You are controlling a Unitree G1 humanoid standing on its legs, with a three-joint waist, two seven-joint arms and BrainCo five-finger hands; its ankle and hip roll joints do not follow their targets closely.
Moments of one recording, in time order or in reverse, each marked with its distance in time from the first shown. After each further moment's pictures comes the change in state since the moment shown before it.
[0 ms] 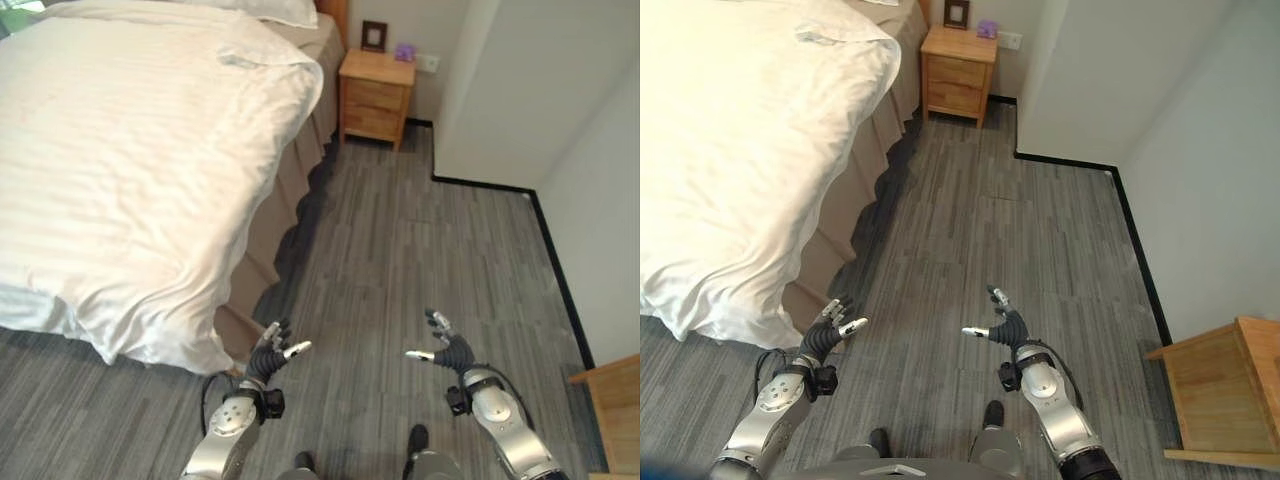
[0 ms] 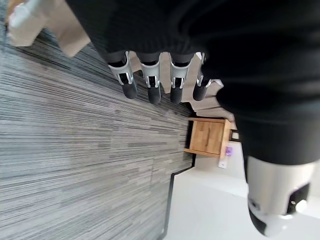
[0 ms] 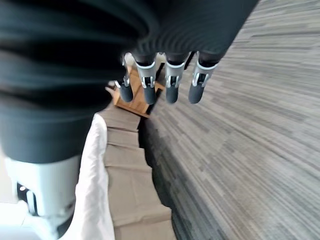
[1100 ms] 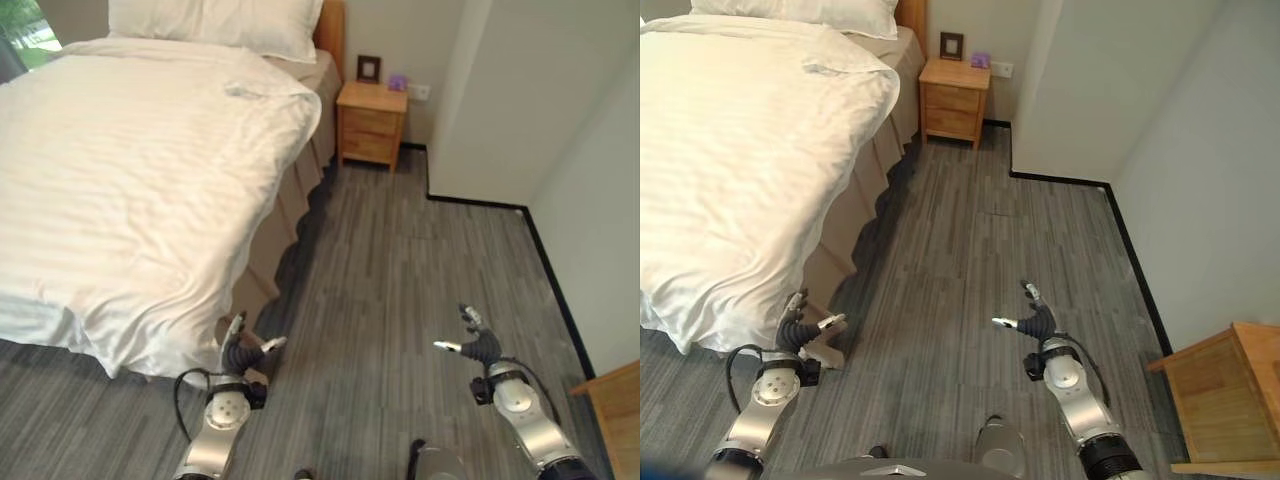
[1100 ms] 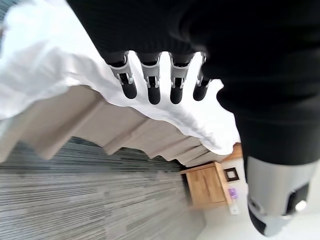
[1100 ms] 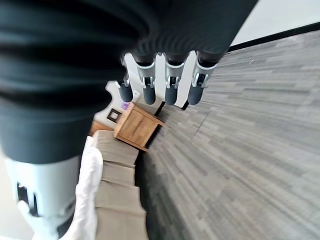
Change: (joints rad) left arm -0.035 -0.039 0.133 0.097 0.386 -0.012 0.235; right arm -0.084 -0.064 -0.072 0.056 -0.043 -0.009 -0.080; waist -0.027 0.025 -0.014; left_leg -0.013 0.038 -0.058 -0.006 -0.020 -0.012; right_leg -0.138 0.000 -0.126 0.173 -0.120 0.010
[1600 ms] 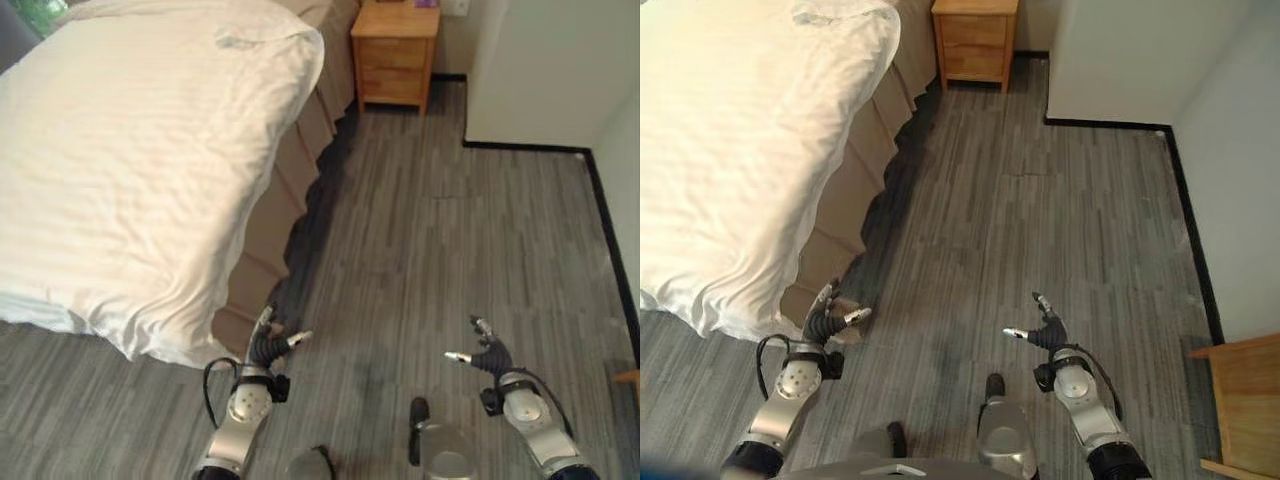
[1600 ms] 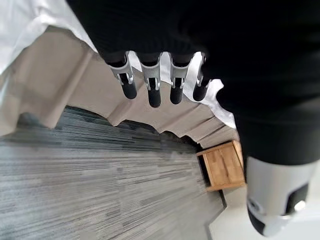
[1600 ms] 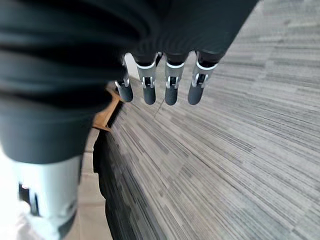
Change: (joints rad) left arm -0.027 -0.057 -0.090 -0.012 -0.044 -0.009 -0.049; right arm 0.028 -0.038 -0.009 0.094 0.010 0.008 -0.010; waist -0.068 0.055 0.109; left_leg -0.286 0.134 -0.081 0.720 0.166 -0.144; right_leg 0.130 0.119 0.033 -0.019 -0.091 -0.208
